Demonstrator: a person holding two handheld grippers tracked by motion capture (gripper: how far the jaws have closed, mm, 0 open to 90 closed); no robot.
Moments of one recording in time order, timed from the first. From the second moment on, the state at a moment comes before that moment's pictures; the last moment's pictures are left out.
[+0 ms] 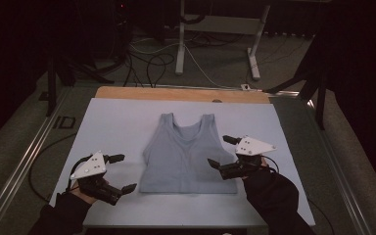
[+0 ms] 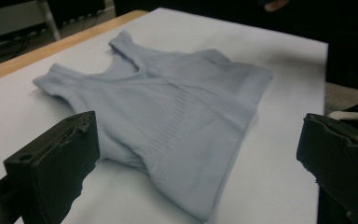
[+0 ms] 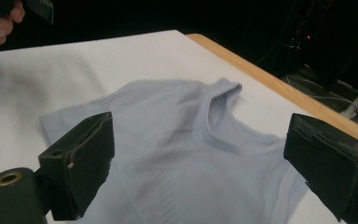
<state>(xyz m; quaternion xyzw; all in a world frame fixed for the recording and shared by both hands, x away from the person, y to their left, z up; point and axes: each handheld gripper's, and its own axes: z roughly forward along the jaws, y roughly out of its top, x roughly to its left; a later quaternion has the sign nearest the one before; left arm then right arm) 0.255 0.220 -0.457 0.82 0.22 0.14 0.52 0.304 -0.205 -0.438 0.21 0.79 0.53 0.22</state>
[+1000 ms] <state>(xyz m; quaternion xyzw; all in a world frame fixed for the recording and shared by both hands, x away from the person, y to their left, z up) 0.262 0.189 -0.449 0.82 0.25 0.18 0.47 0.382 -0.127 -0.425 0.20 0.80 0.53 0.20</state>
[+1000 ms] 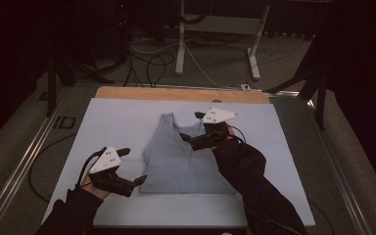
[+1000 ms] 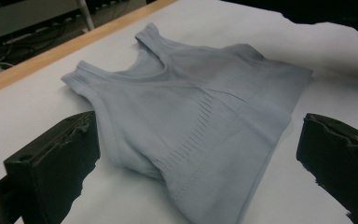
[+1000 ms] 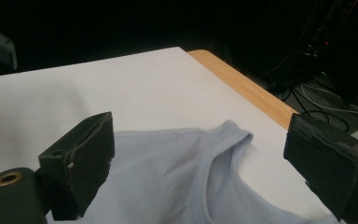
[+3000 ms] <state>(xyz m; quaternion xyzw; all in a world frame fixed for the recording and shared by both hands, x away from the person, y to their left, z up) 0.279 0.159 -0.528 0.89 0.29 0.08 0.34 0.451 -0.052 -0.466 0.22 0.83 0.49 0.15</state>
